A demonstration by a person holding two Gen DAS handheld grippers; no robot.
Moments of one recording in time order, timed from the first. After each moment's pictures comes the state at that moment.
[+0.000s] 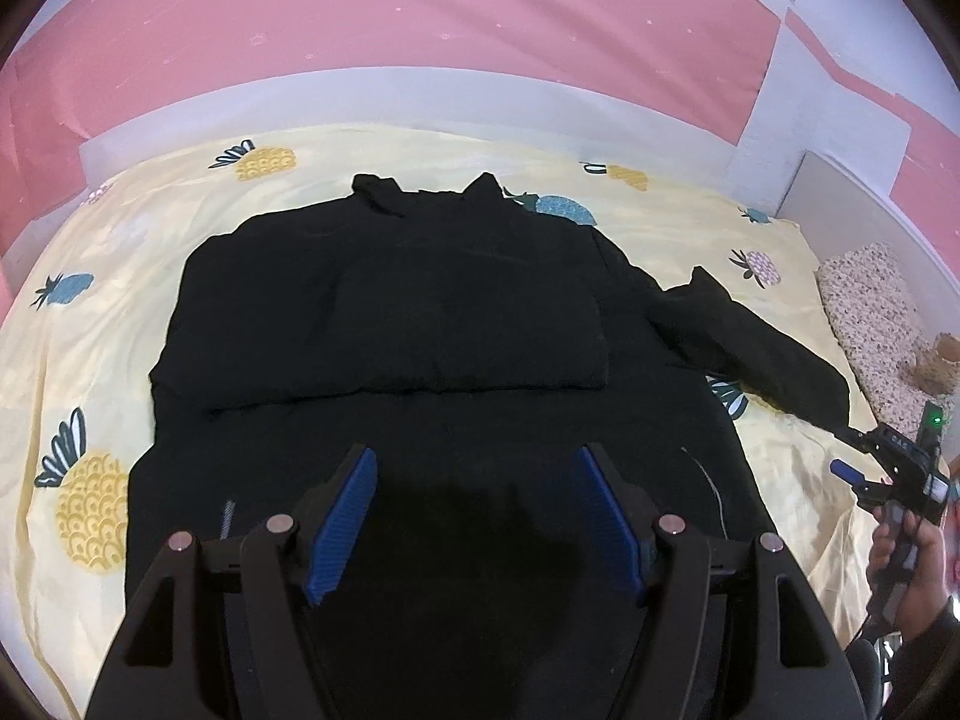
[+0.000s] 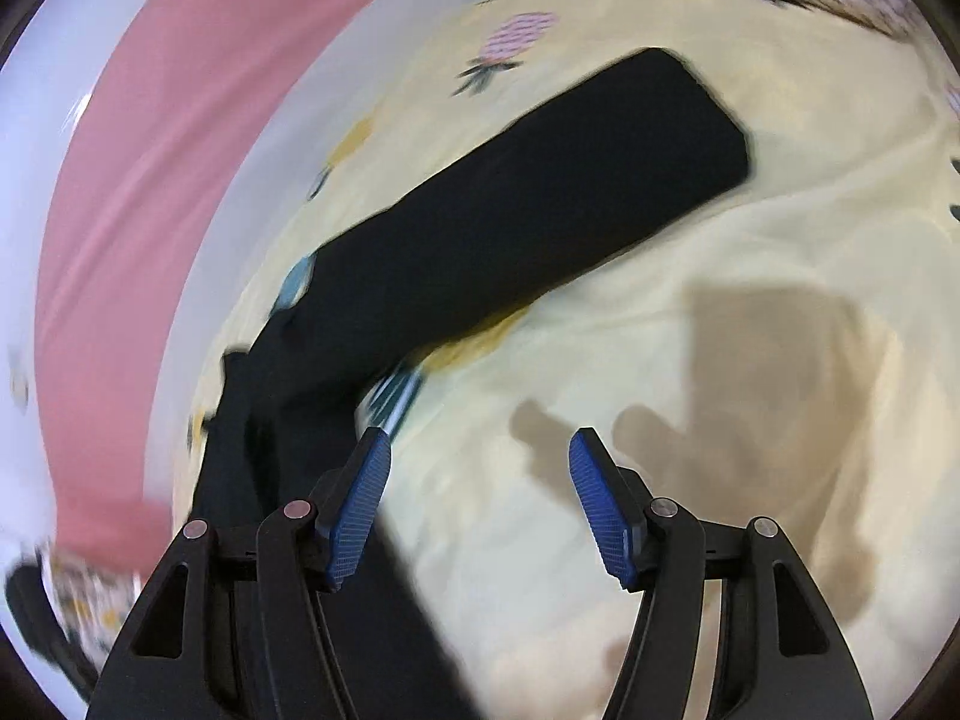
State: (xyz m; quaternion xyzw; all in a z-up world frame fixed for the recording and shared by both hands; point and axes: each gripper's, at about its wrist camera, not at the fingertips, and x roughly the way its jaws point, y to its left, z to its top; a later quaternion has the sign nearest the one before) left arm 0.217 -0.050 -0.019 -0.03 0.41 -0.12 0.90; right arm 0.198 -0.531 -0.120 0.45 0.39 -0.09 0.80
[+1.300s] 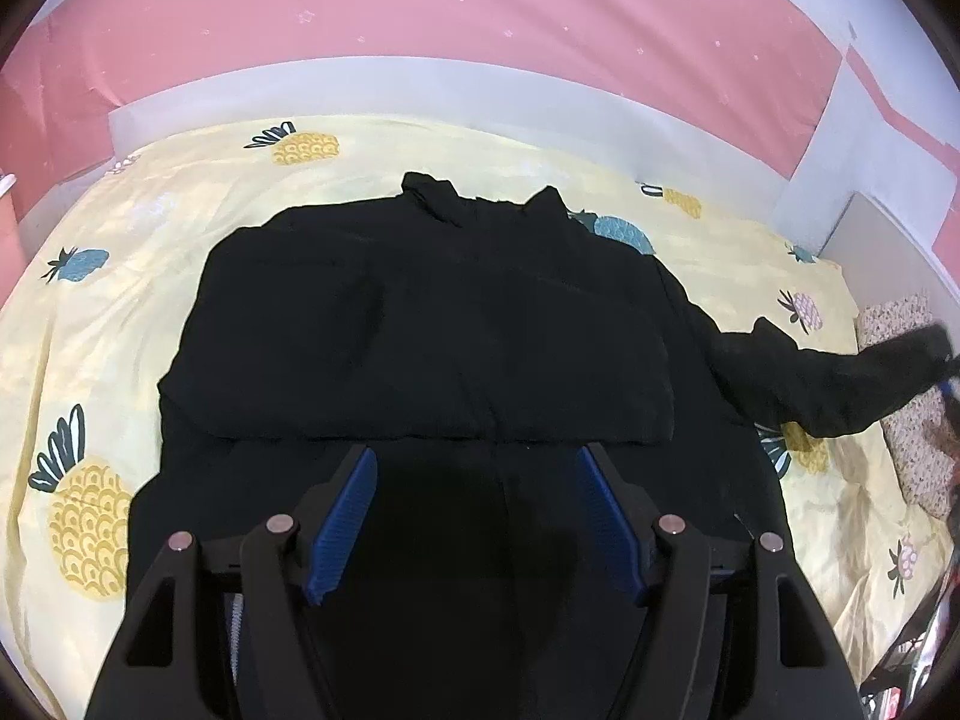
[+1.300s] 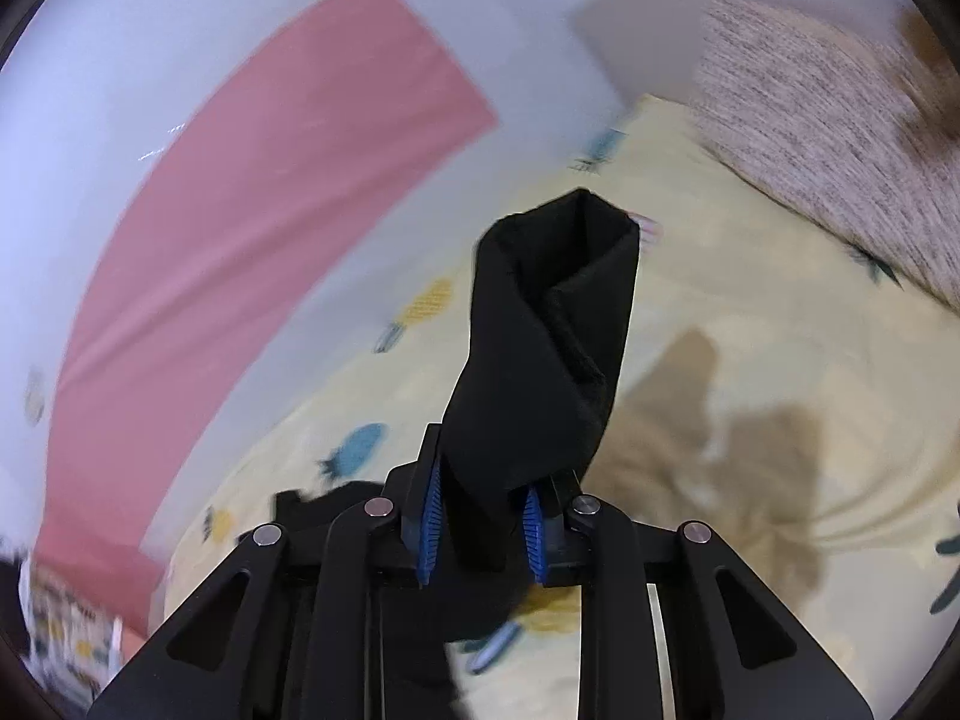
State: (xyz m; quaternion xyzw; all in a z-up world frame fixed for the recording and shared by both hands) left arm 0.262 -0.021 -0.030 -0.07 0.41 -0.08 0.90; right arm 0.289 -0.546 0.022 0.36 0.27 -0.07 0.89
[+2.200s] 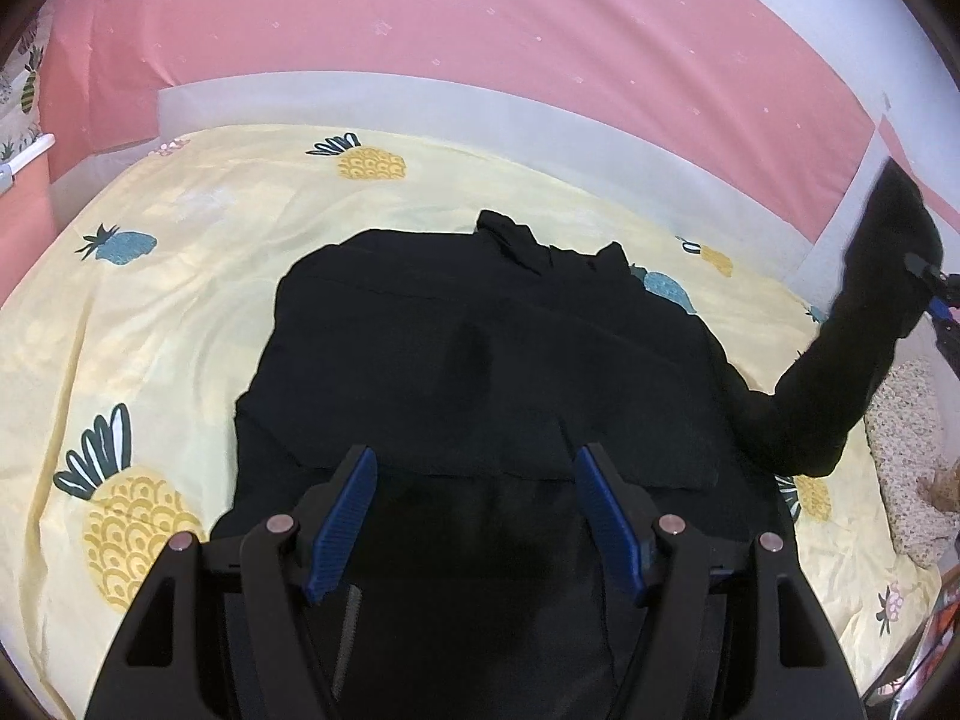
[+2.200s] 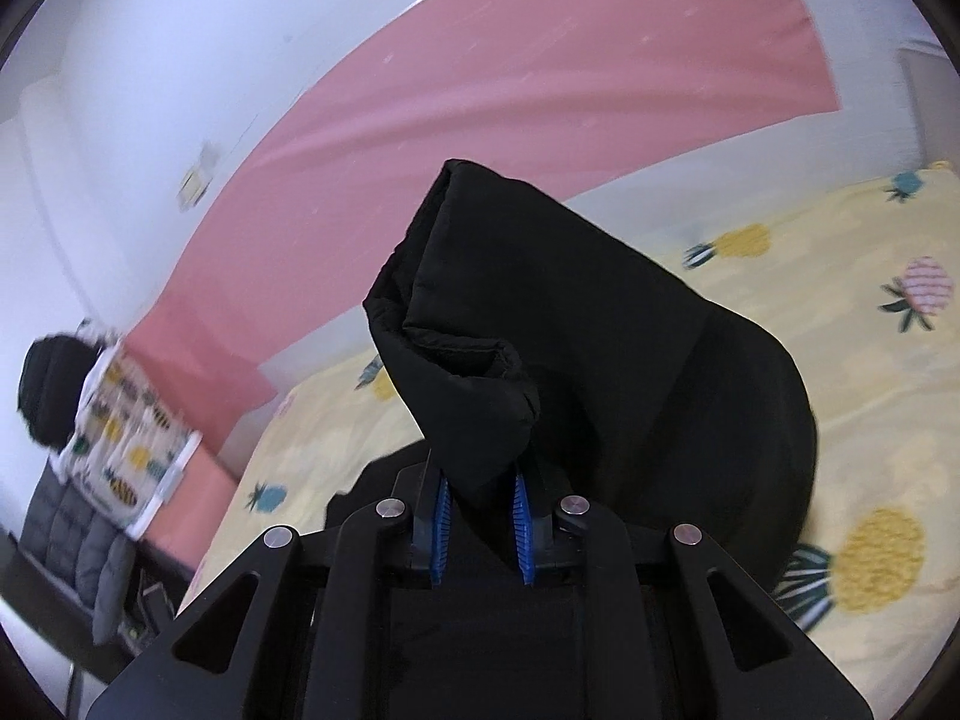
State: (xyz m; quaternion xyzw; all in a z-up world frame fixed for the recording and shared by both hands) left arm 0.265 0.056 -0.024 -0.12 0.39 -0.05 0.91; right arm 0.376 -0.296 0.065 0.23 0.31 0.19 0.90
